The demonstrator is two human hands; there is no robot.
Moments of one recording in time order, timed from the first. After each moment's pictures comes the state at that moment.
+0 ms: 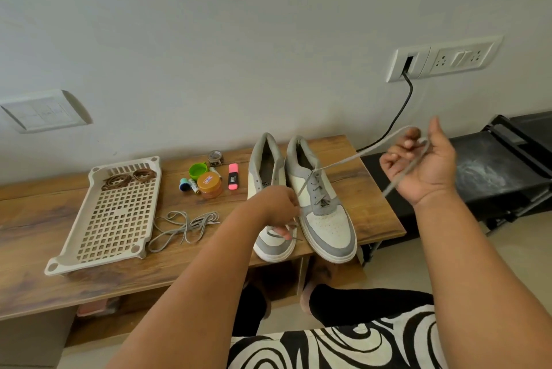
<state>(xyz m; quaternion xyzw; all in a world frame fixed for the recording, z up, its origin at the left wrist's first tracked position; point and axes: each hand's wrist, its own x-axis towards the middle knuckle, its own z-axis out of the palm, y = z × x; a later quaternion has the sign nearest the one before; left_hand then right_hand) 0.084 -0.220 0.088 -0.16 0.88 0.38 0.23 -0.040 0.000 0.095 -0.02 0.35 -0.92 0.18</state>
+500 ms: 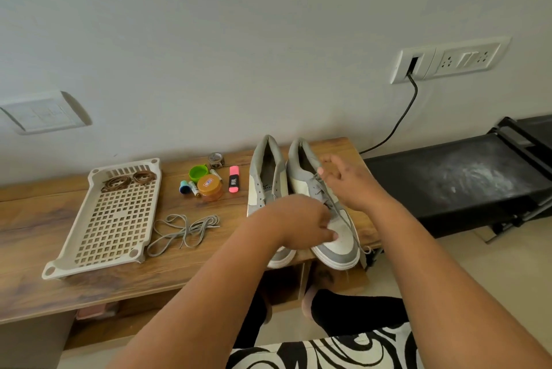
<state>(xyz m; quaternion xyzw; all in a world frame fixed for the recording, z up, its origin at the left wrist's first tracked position) 0.093 -0.188 0.116 0.09 0.96 0.12 0.22 -0.016 -0.069 0.080 -0.24 0.91 -0.30 0.17</state>
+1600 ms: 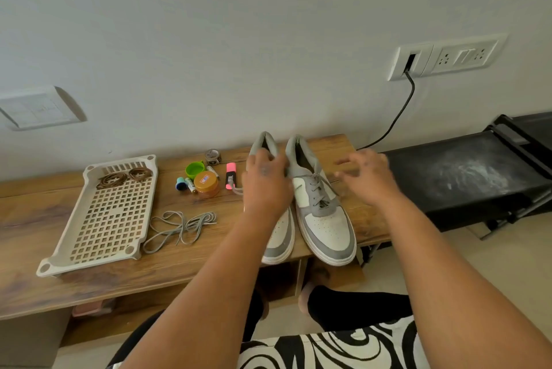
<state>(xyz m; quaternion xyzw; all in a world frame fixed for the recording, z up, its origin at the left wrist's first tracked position) 0.060 -0.224 0.055 -0.20 0.95 0.17 -0.17 -0.039 -0.044 0.058 -0.18 0.94 -0.29 0.07</state>
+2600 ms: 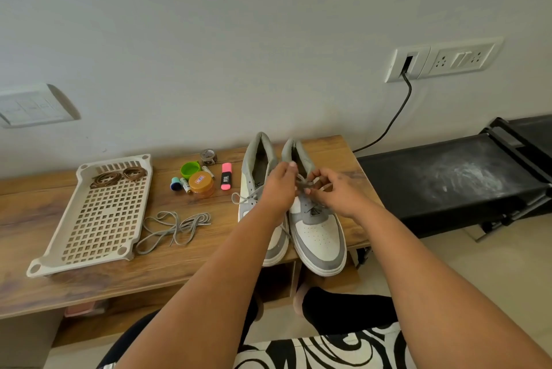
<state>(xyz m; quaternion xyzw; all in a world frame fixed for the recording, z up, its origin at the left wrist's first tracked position) 0.037 -0.205 0.035 -0.21 0.77 0.60 -0.10 -0.026 -0.066 0.038 -0.24 0.86 -0.39 0.20</state>
